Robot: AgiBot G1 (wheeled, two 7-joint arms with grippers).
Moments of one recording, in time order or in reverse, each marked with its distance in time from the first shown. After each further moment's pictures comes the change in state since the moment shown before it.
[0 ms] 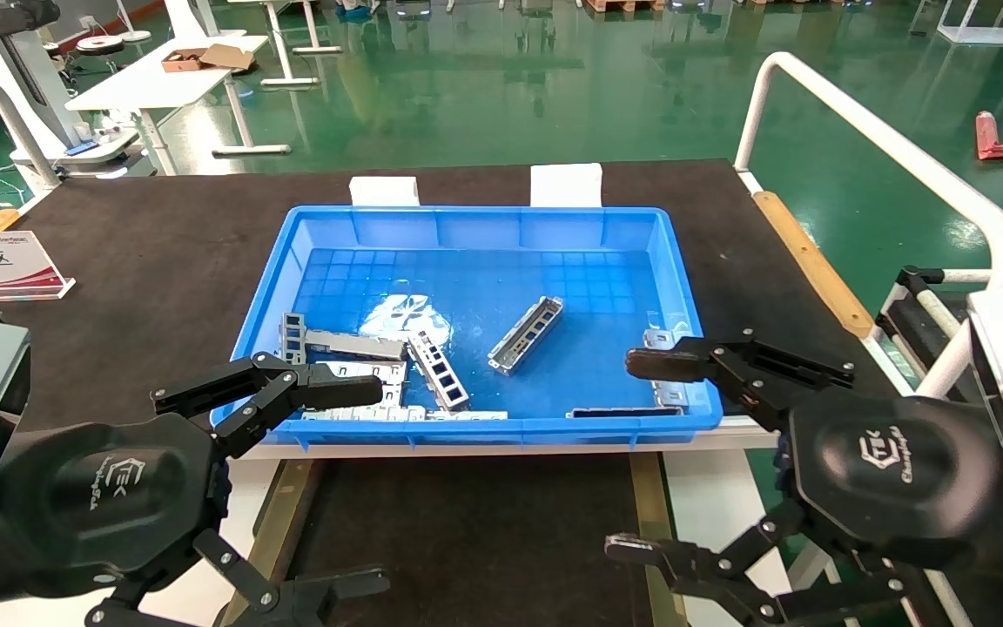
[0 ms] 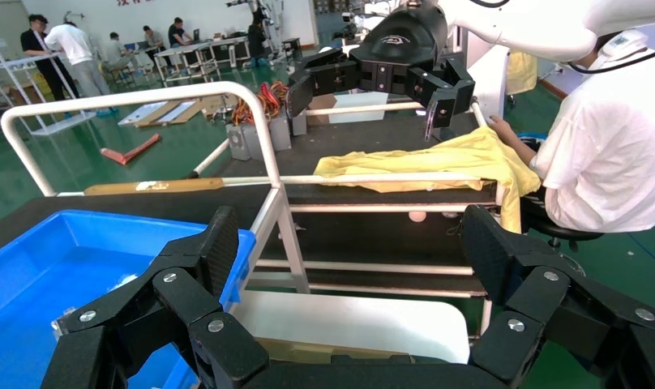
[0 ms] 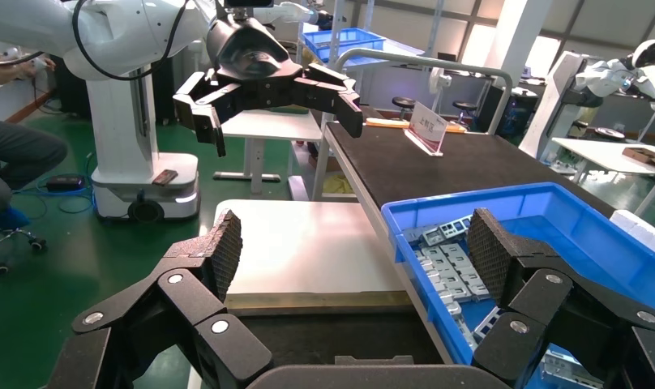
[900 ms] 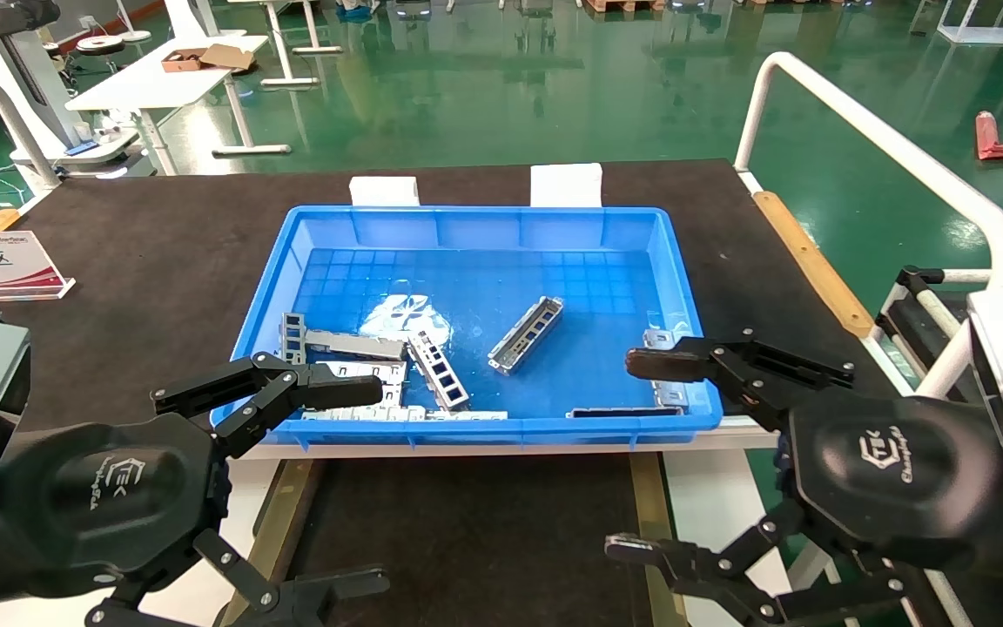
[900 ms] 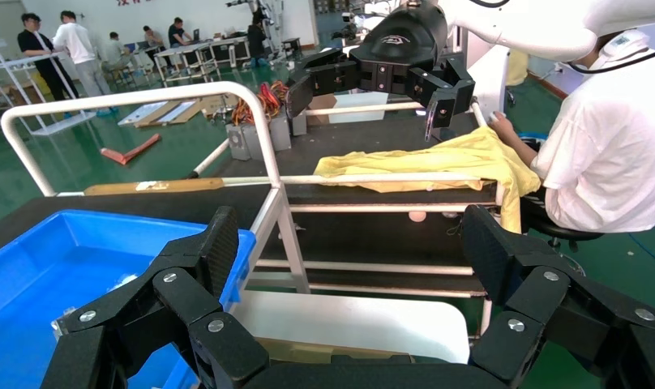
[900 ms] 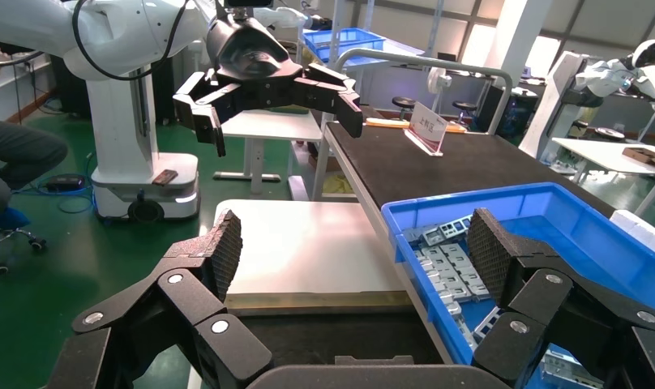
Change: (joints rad) left arm 0.000 0.000 0.000 0.000 0.000 0.000 0.000; right arm 0.000 0.000 0.000 0.000 0.000 0.000 0.000
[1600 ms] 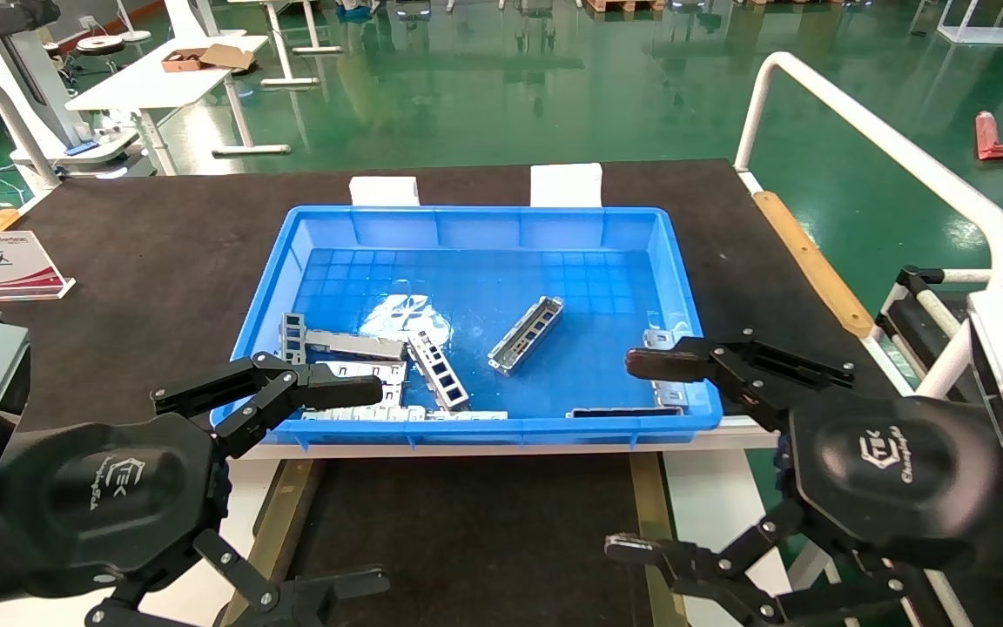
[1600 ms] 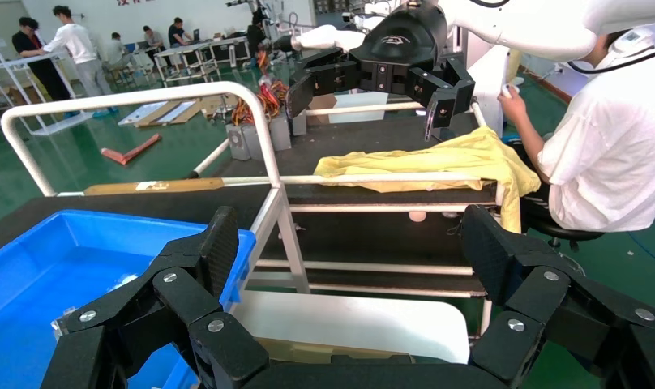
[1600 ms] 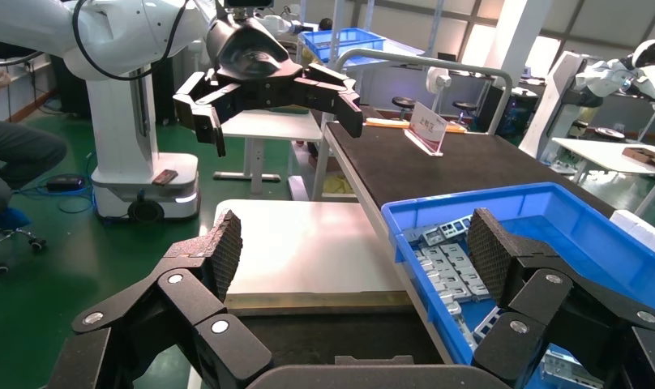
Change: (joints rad) left arm 0.001 0.002 -0.002 0.000 -0.001 -0.008 0.001; right arm 0.000 0.000 0.000 0.000 0.000 0.000 0.000
